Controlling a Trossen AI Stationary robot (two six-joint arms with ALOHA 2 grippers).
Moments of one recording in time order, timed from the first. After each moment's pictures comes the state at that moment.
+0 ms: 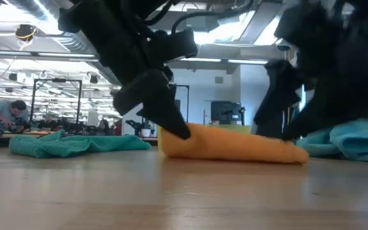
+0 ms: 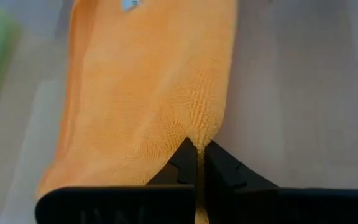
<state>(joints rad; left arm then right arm) -0.31 1.90 1.10 -0.15 -0.48 -0.16 0.52 1.65 0.76 -0.03 0.49 0.07</state>
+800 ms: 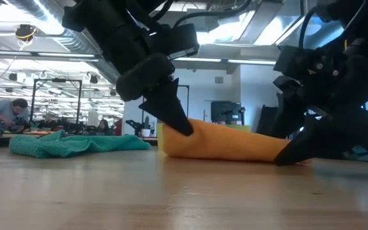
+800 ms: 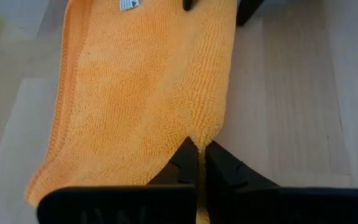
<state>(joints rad) -0.30 1.88 1.10 -0.14 -0.40 -0.20 0.54 1.78 0.77 -0.11 0.68 0.21</state>
